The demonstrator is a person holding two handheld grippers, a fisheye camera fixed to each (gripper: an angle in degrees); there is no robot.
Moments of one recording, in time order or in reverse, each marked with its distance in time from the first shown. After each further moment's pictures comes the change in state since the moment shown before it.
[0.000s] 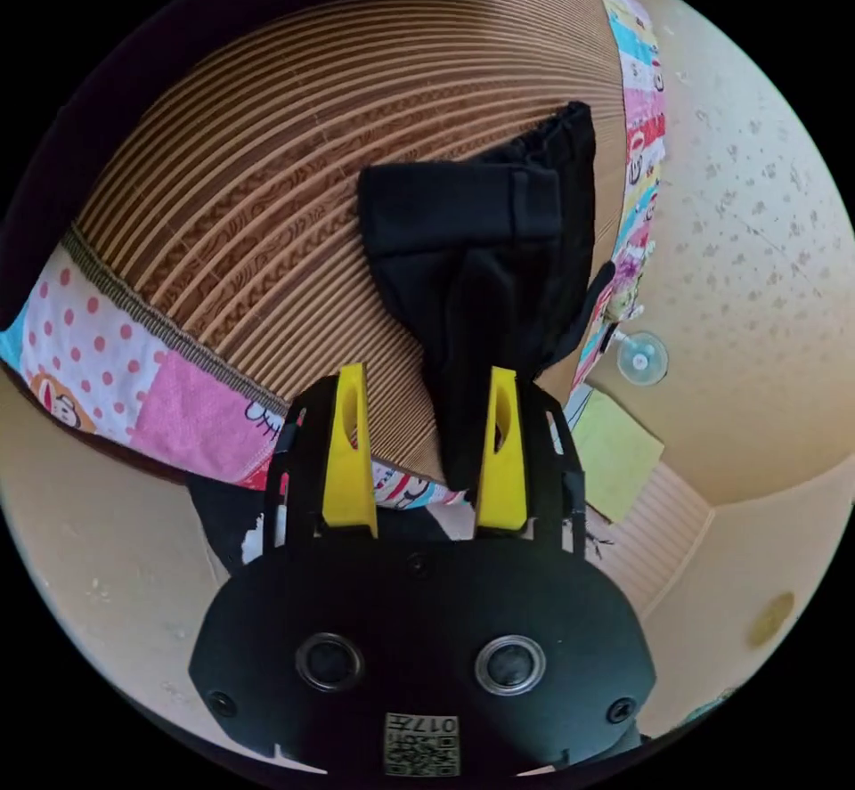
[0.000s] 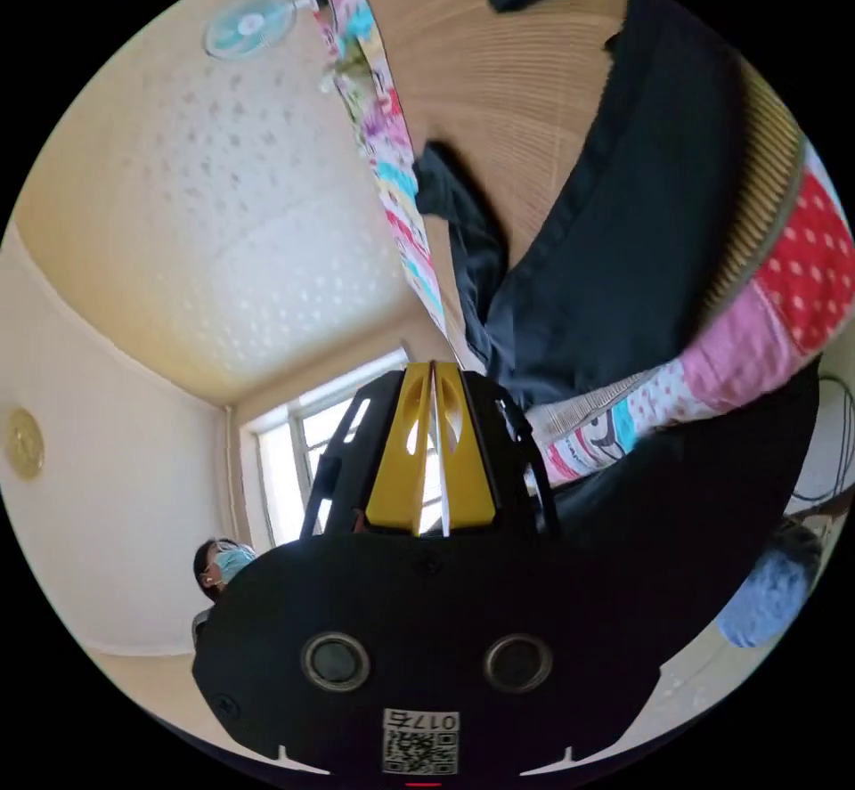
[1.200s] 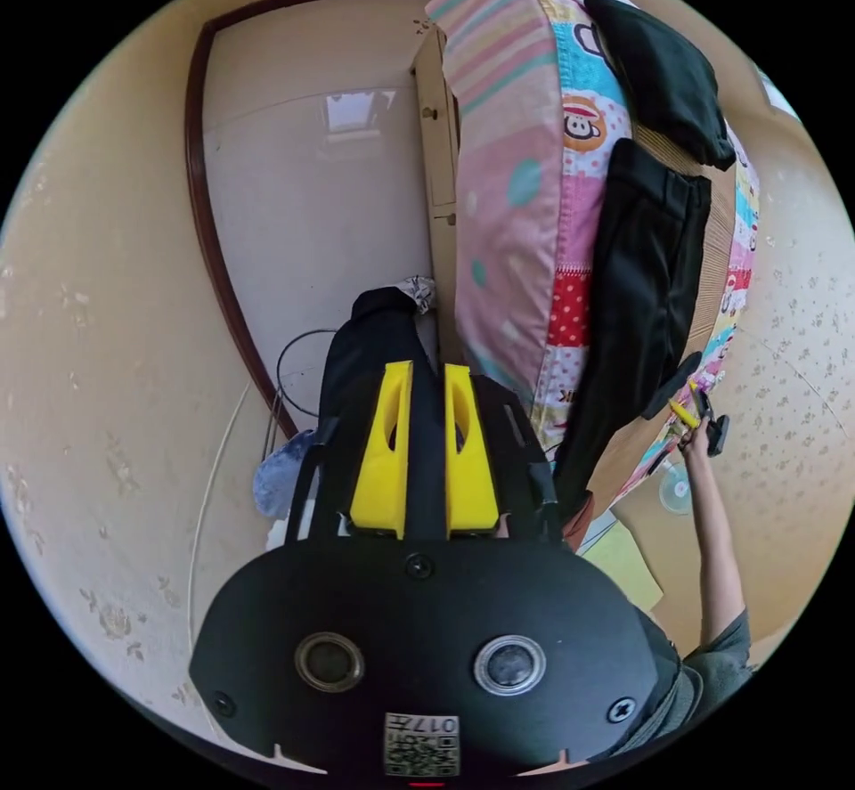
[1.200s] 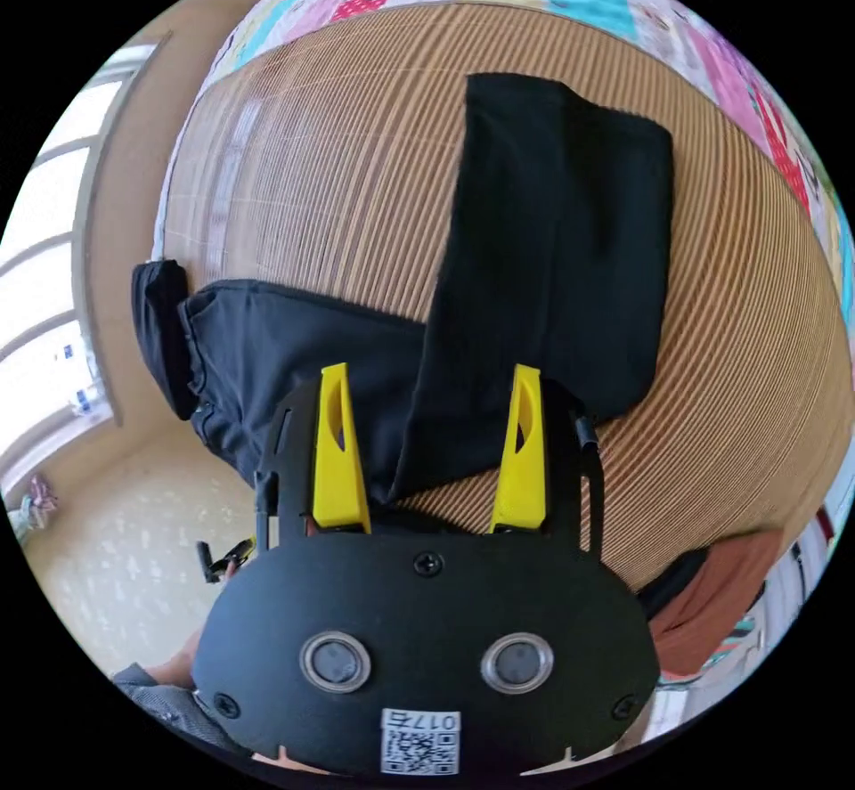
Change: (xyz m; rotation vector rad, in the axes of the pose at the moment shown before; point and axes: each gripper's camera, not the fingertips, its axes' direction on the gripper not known) left arm -0.138 0.408 -0.177 0.312 -0.199 -0.438; right arm -0.096 -0.223 0.512 -0.785 1.482 -0.669
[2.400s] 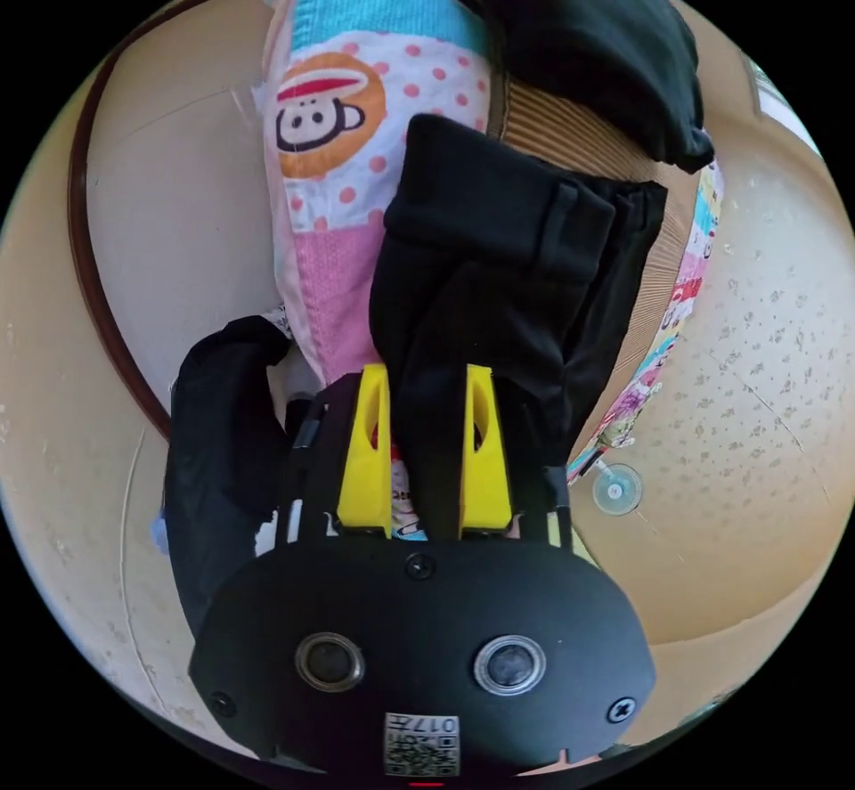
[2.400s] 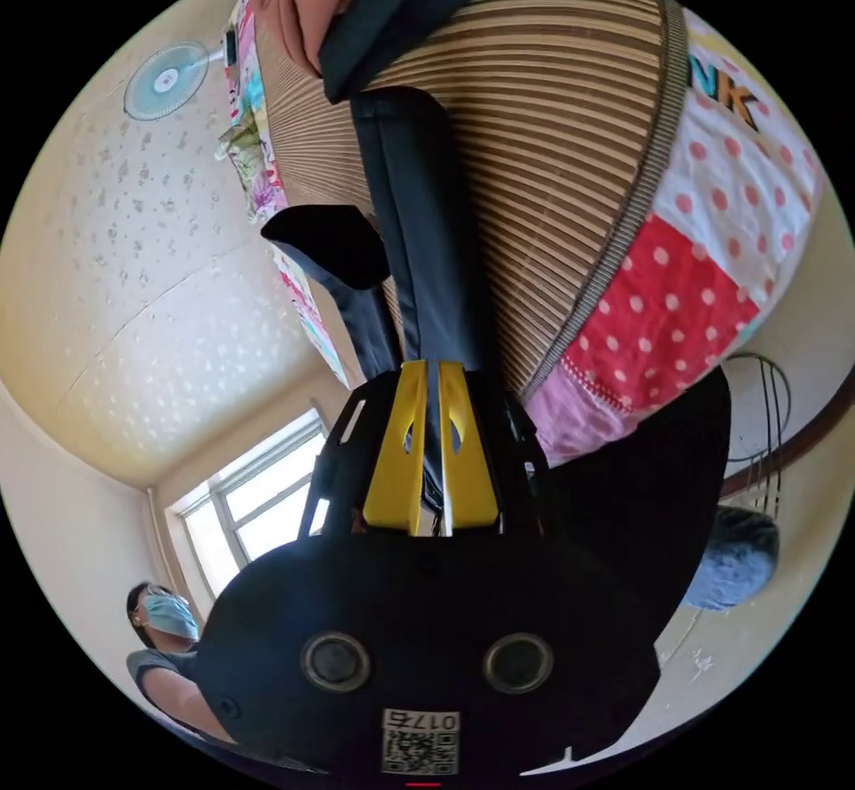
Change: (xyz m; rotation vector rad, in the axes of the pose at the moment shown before) left arm 0.126 -0.102 -0.016 -0.086 0.189 0.025; right arm 0.242 0.633 0.010 0.610 -1.147 0.999
